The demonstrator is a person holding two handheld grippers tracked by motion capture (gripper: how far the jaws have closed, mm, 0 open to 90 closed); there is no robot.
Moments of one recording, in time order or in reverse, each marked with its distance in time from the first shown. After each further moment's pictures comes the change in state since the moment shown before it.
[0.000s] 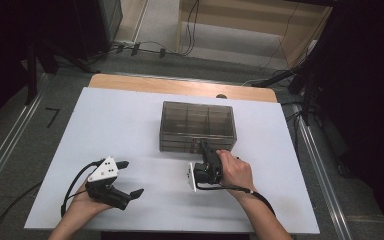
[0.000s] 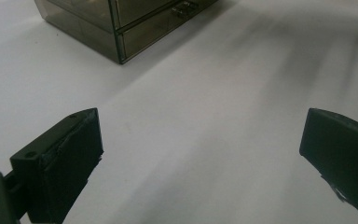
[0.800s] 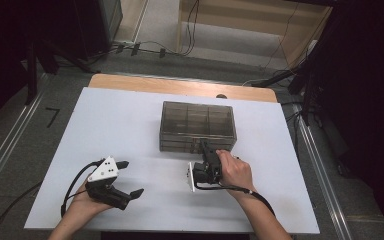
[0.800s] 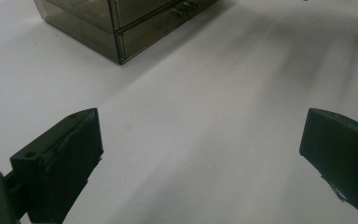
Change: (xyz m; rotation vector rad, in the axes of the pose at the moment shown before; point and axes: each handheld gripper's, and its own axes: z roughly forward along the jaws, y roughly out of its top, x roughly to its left) left arm 0.000 0.000 0.000 0.000 -0.002 0.002; right arm 0.000 0.002 0.000 0.018 -0.013 -0.016
